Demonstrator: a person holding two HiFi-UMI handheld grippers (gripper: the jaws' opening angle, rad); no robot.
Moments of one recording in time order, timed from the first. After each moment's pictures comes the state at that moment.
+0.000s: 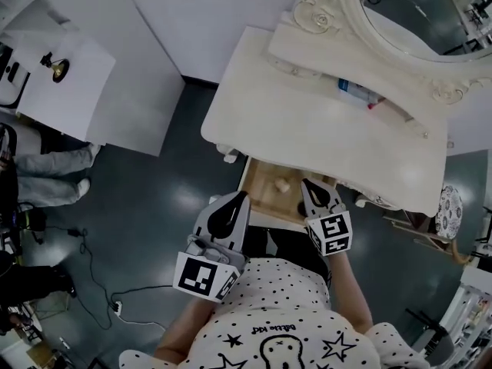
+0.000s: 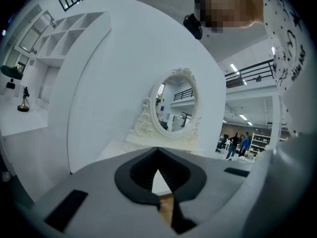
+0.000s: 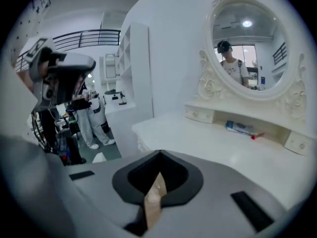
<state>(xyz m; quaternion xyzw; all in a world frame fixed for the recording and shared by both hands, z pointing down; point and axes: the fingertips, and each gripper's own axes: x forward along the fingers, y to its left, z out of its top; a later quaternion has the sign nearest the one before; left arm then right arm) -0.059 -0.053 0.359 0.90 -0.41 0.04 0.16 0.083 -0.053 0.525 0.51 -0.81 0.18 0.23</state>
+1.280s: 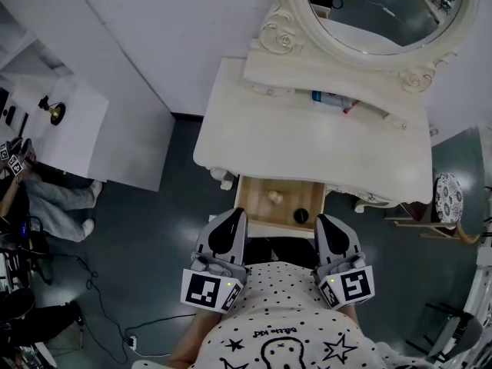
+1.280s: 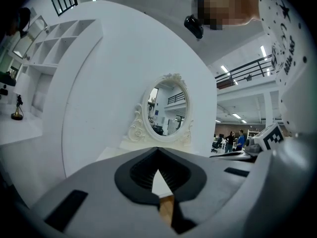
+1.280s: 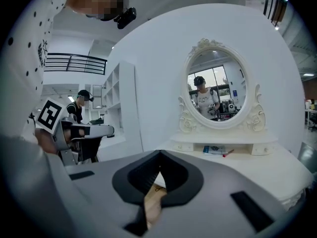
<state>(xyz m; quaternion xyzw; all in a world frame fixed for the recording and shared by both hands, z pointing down) -0.046 -0.027 0.333 0.92 -0.38 0.02 0.12 0.100 0.032 0.366 0.62 -0.77 0.13 0.07</state>
